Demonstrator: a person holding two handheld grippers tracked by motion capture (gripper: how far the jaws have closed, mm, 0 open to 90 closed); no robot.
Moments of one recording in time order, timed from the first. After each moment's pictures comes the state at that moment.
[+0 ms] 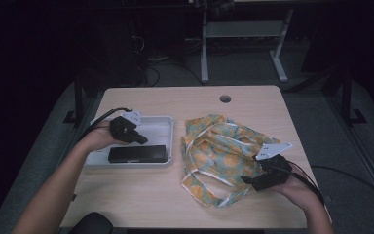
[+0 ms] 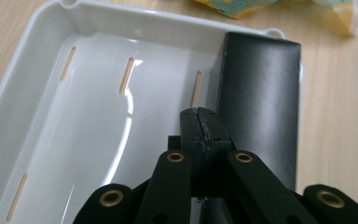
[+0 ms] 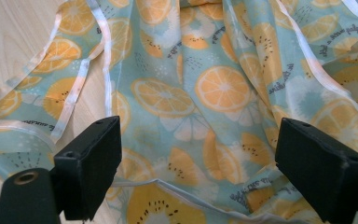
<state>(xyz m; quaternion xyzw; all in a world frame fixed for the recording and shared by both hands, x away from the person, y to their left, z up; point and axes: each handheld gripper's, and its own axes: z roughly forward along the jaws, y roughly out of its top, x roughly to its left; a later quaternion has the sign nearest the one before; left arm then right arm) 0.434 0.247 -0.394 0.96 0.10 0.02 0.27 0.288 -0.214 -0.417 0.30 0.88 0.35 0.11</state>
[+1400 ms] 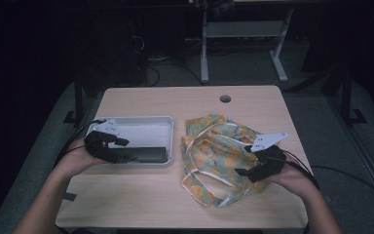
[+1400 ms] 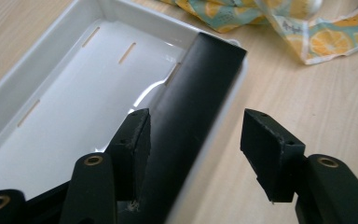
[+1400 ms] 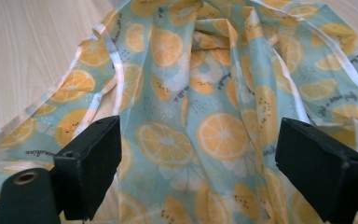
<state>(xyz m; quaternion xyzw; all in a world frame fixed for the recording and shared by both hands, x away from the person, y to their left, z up) 0.343 0.287 -0.357 0.92 0.22 0.08 0.31 0.307 -0.202 -0.397 0.25 0.89 0.37 0.11</state>
